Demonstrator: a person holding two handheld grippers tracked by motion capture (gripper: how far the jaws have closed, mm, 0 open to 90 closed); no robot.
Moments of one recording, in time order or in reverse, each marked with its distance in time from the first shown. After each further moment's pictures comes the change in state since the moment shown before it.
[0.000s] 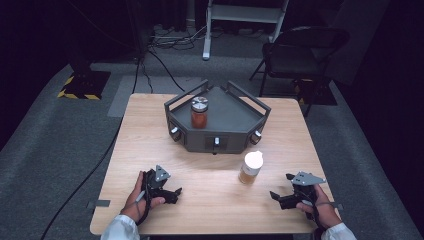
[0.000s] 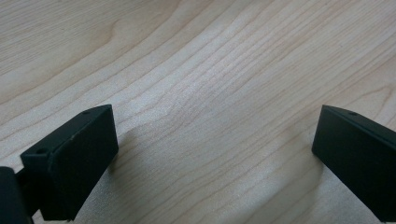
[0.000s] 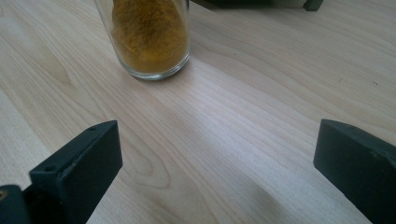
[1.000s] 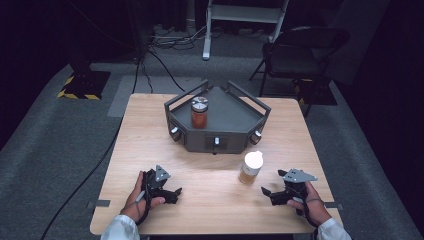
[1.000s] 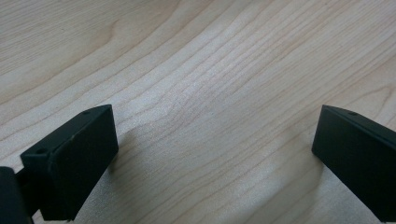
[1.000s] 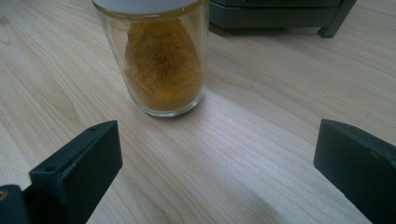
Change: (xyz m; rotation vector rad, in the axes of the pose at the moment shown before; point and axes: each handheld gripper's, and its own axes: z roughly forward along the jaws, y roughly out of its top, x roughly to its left) left arm 0.000 0.000 0.000 0.000 0.000 0.000; right arm 0.011 0.005 0.020 -0.059 0.003 0.003
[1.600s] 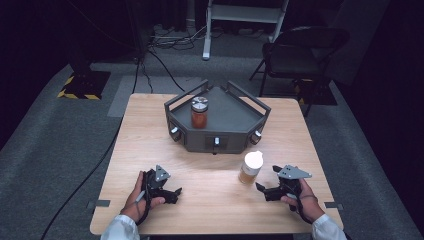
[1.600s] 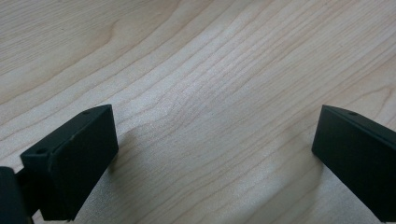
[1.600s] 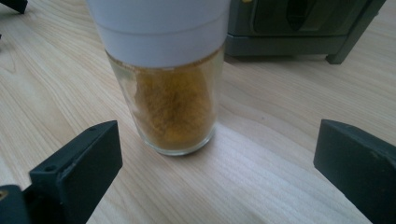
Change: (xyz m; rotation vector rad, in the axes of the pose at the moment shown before) left arm 0.000 0.000 0.000 0.000 0.000 -0.001; right arm 0.008 0.010 0.013 -0.044 -0.003 0.003
